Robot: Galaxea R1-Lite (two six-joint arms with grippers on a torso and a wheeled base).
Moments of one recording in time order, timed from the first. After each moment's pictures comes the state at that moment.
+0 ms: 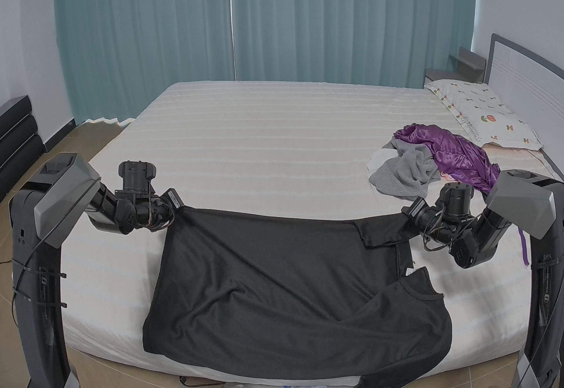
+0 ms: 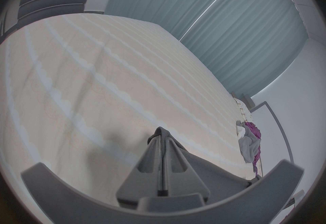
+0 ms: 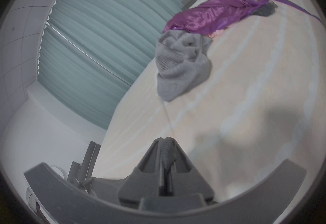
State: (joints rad) left arm -0.03 2.44 -1.37 -0.46 -0.17 -0.66; right arm 0.11 2.44 -0.98 -1.08 0.12 0.85
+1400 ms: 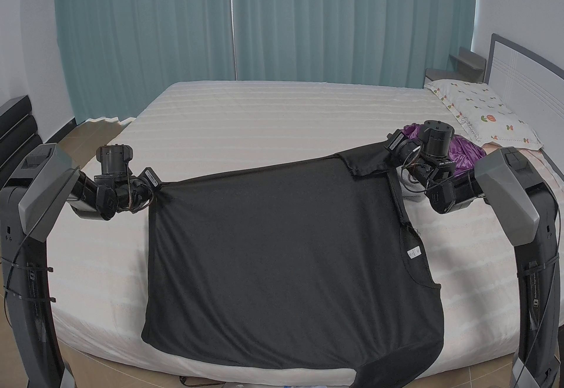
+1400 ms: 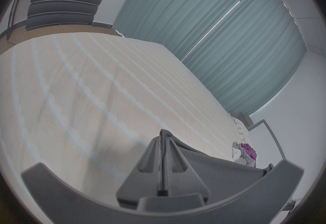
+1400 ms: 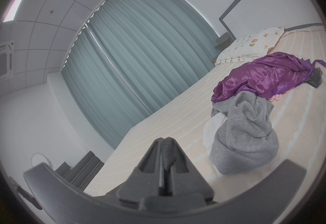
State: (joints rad) left arm 0.06 2.38 -1.41 -0.48 -0.14 -0.70; right arm 0.17 2.52 -1.65 -0.83 -0.05 0.66
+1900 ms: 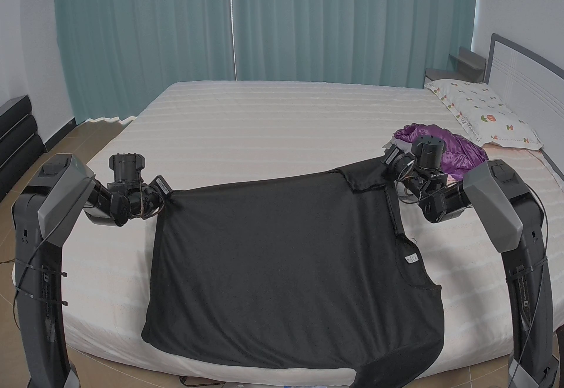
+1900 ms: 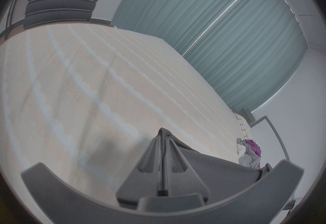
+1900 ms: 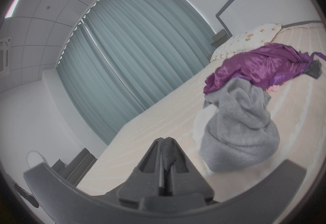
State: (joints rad) left arm 0.04 2.49 -1.49 -0.48 -0.14 -0.70; right arm 0.16 2.63 -1.73 -0.81 -0.06 0.65
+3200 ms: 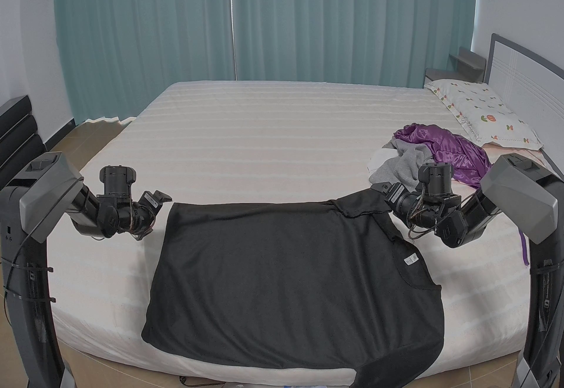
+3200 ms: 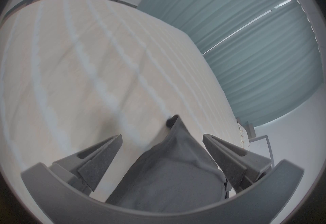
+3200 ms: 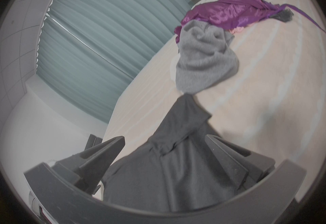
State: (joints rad) left arm 0.05 2.39 -1.27 -0.48 -0.15 -0.90; right arm 0.20 2.40 -1.19 -0.77 0.09 0.85
